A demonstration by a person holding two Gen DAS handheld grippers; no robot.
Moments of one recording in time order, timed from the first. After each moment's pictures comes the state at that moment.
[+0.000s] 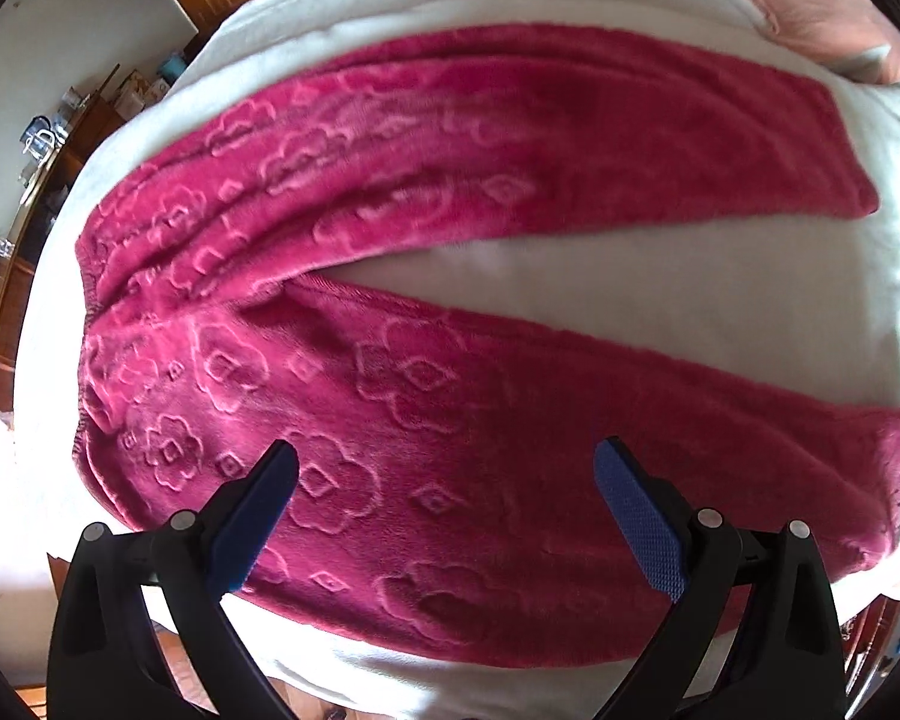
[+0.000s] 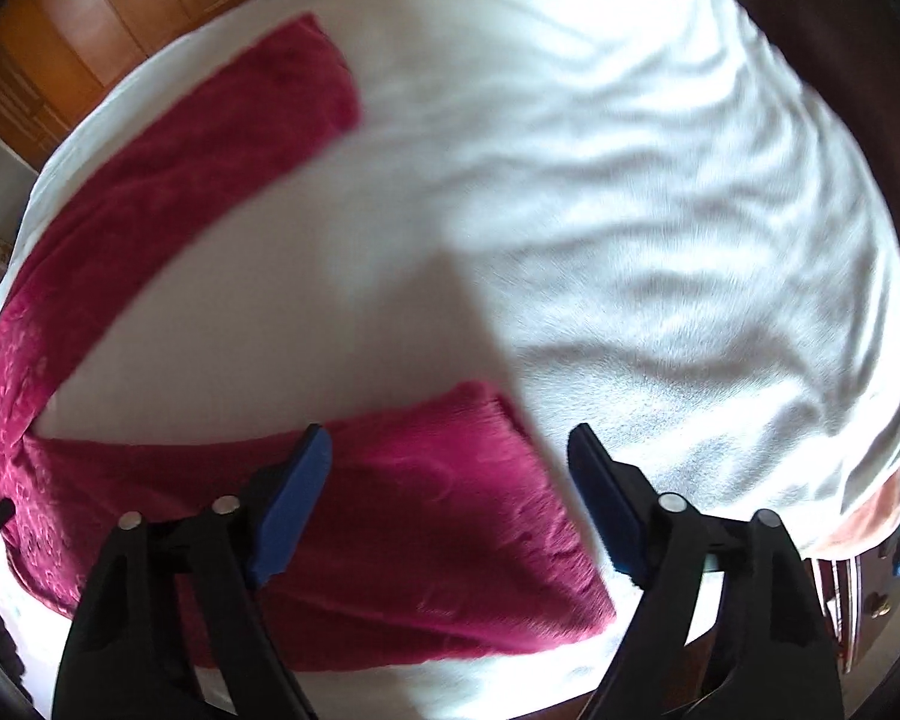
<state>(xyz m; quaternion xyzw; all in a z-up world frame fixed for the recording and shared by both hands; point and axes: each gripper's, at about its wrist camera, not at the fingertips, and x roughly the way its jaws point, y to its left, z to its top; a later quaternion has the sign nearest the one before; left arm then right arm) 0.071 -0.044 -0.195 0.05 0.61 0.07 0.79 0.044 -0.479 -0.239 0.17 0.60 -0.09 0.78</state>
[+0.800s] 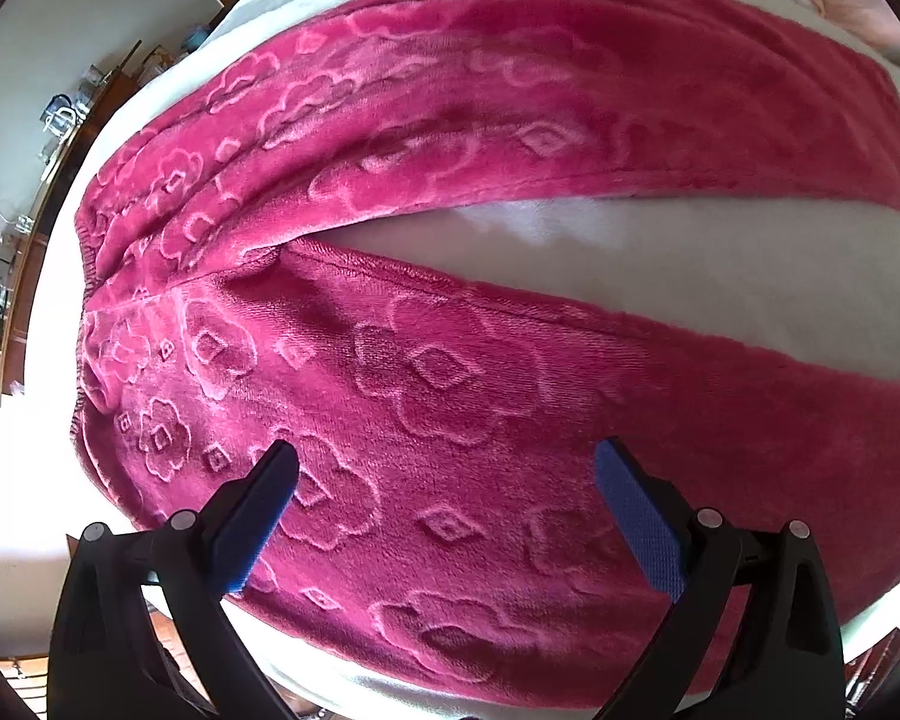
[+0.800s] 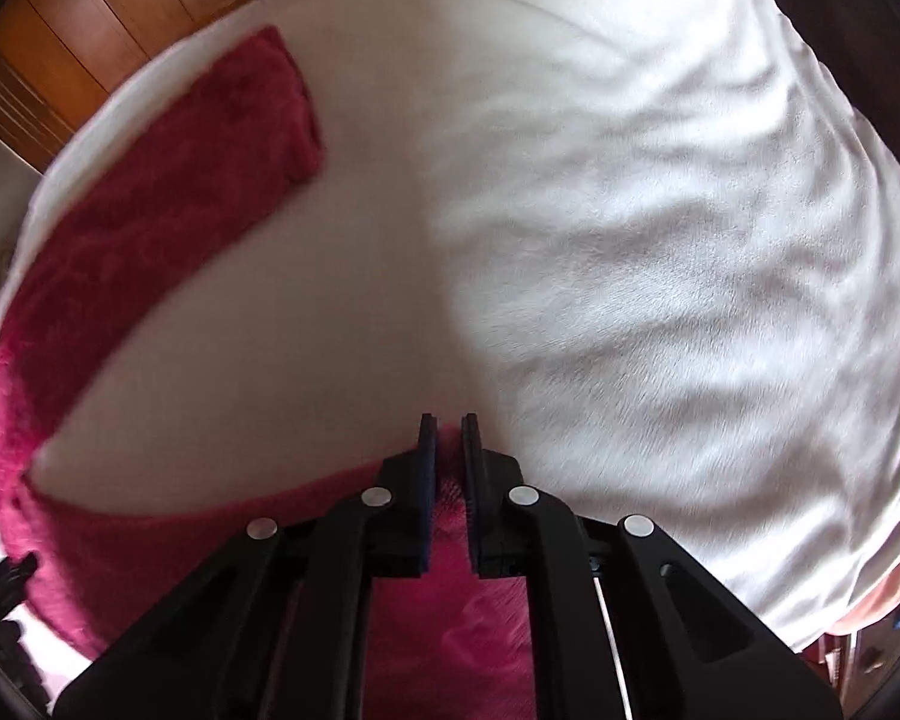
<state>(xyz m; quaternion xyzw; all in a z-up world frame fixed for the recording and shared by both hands) 0.087 -0.039 -0.240 0.06 0.63 0.11 0.77 0.113 -0.501 -0.274 0.17 0.60 -0.08 0.78</state>
